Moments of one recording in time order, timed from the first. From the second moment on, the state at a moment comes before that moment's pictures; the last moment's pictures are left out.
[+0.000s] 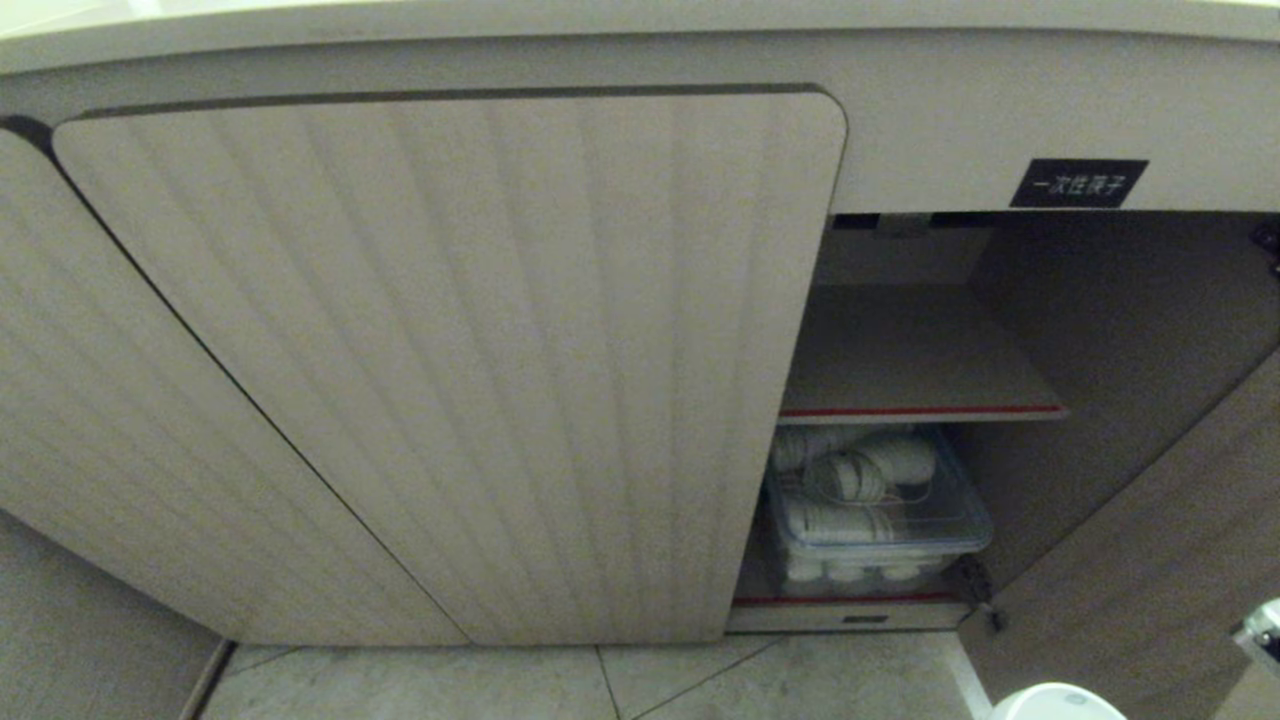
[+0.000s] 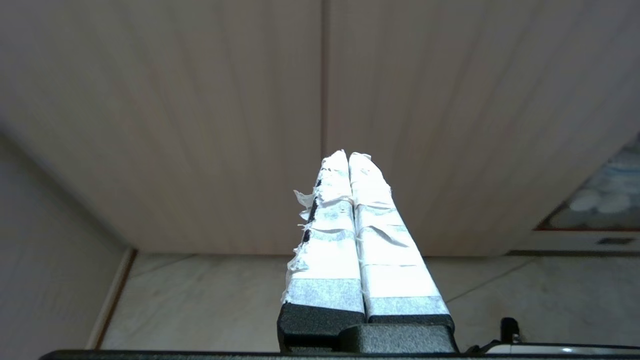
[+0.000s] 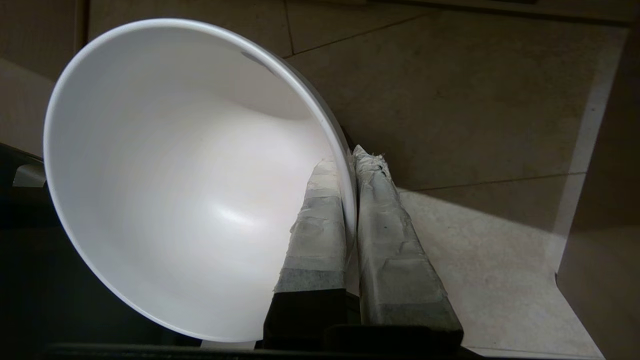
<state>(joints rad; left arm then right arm) 0.00 0.00 0.00 0.00 0.00 -0.03 0.22 0.94 -0.22 0.01 0.29 0.16</state>
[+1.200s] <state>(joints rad) 0.00 0.00 0.00 0.00 0.00 -0.03 0.21 0.93 -0.20 0.01 0.29 0.16</state>
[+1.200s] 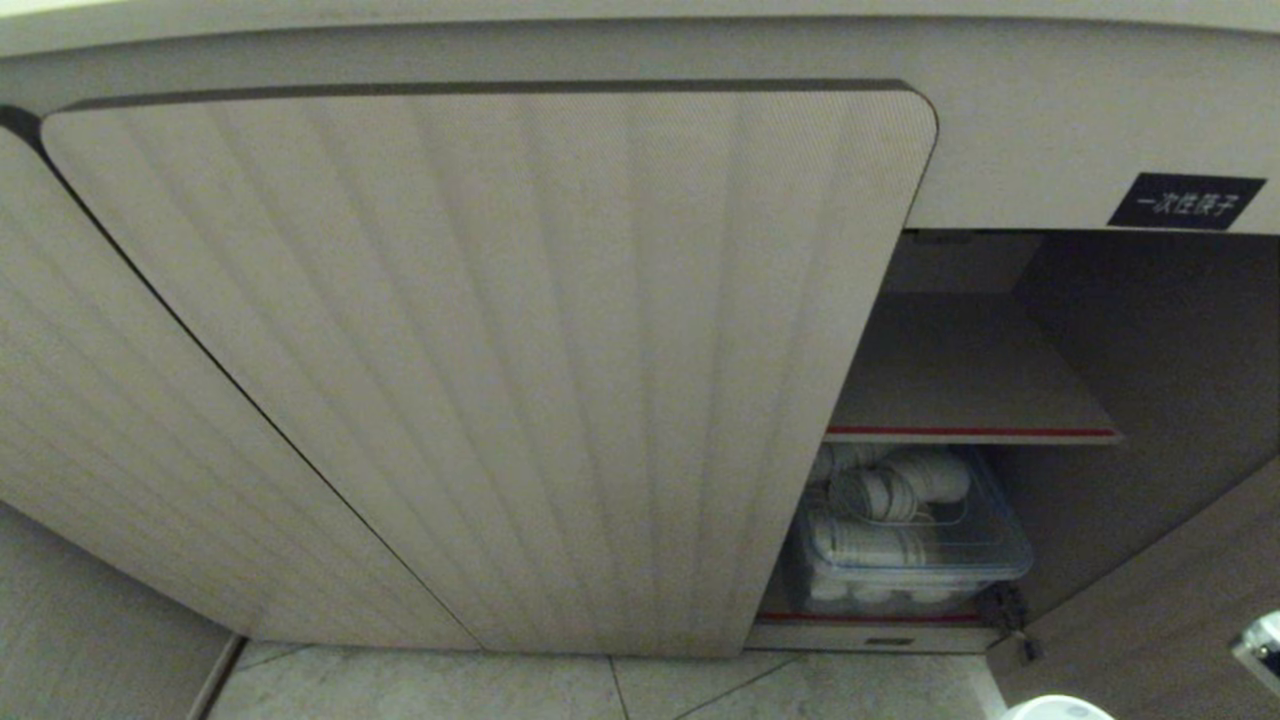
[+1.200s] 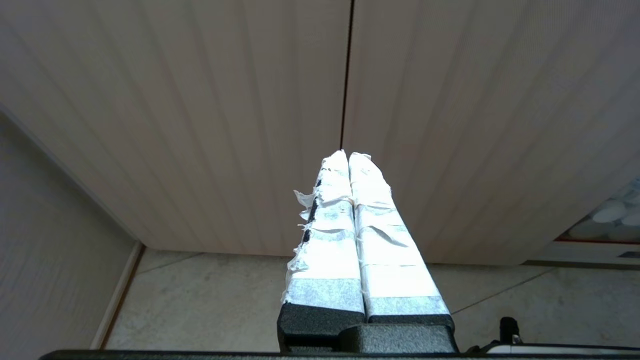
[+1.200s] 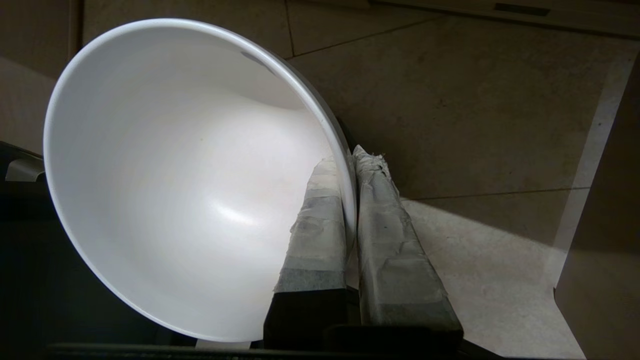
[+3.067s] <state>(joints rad) 0.00 0.00 0.00 0.00 0.01 -0.03 0.20 0.93 -0.17 0.00 0.29 0.14</state>
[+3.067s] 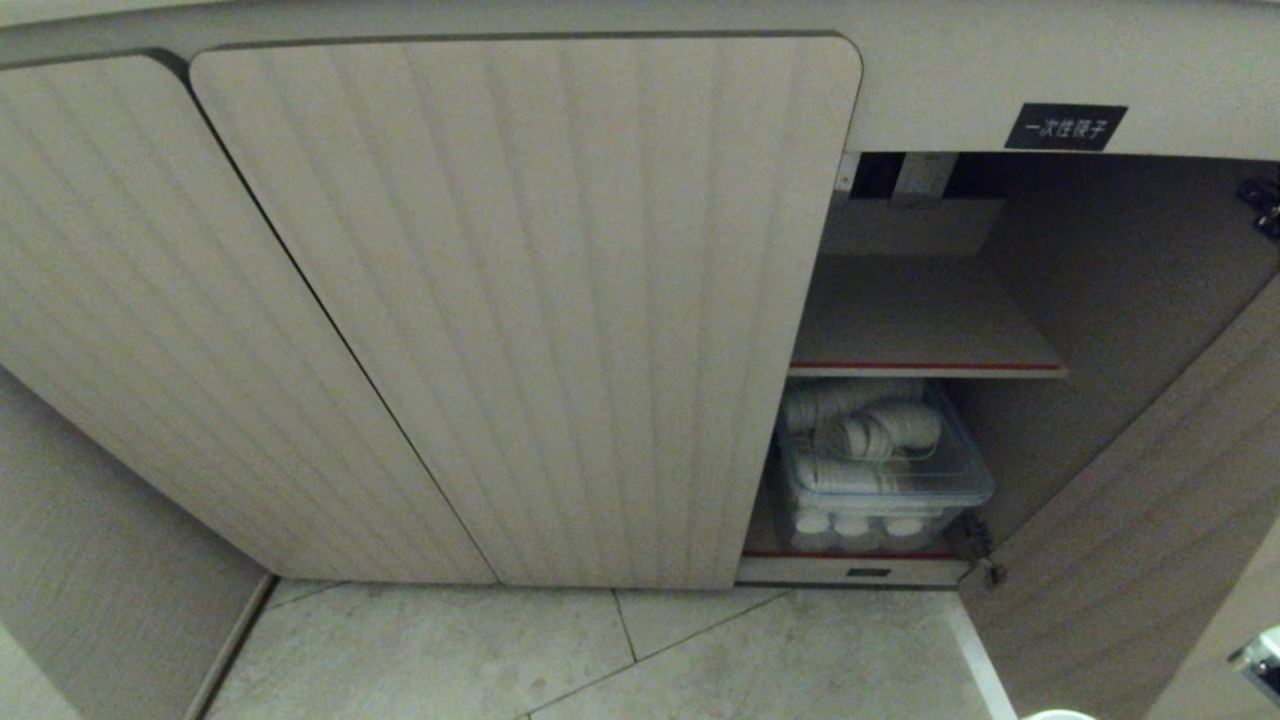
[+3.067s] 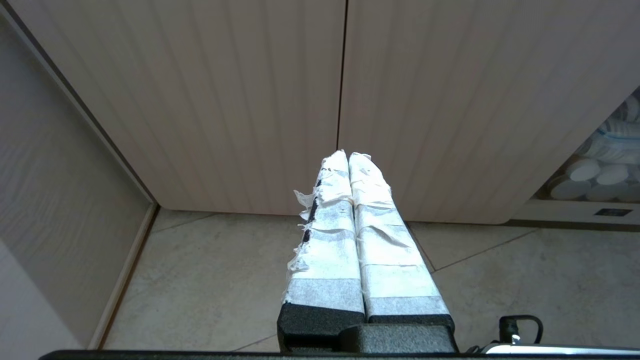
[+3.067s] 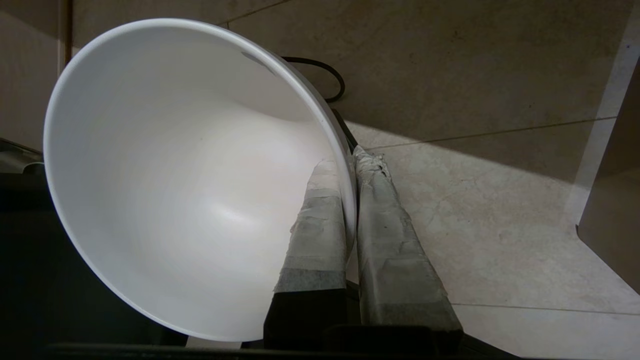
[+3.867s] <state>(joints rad) 0.00 0.00 0.00 0.00 0.00 -0.03 0.20 0.93 -0.16 0.00 0.29 0.12</state>
